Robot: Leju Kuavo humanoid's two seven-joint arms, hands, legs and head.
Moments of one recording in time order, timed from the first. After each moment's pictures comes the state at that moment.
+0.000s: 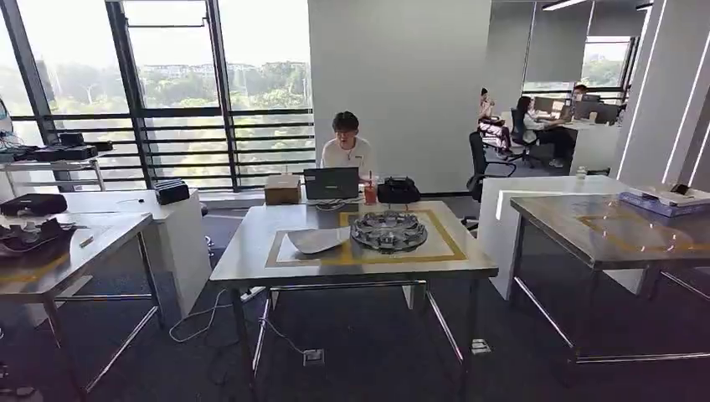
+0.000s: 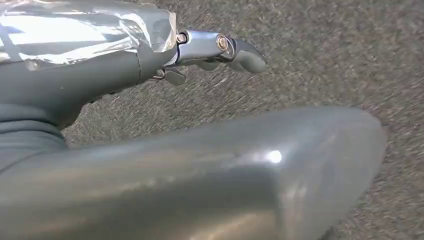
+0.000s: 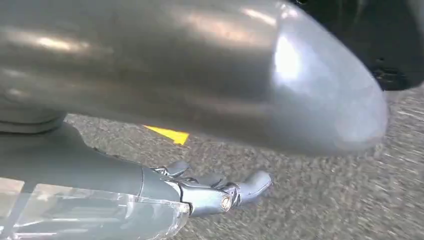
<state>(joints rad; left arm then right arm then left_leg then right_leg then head) -0.02 0.05 0.61 -0.30 -1.02 -0.26 -0.39 0.02 -0.12 -0.39 -0.13 0.85 0.29 -0.23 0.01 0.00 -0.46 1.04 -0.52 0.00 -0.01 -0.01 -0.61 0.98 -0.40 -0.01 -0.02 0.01</state>
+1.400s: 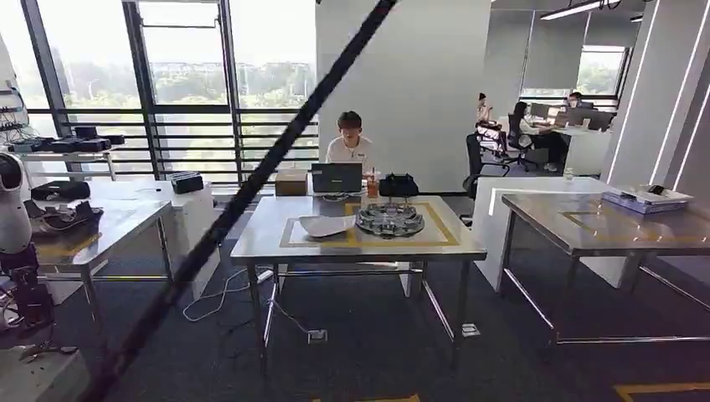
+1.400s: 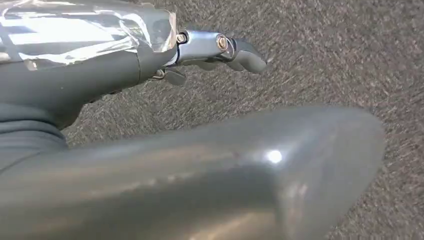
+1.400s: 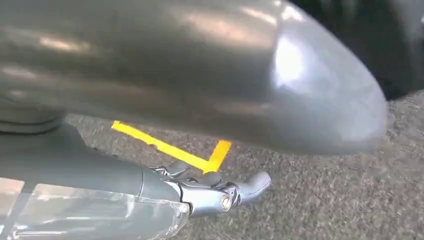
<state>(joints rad) -0.04 0.04 0.57 -0.30 -0.98 -0.24 -0.37 0.02 -0.12 -0.40 -0.13 0.84 0.31 -0.27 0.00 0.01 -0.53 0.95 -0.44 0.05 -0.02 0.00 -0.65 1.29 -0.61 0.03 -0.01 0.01</state>
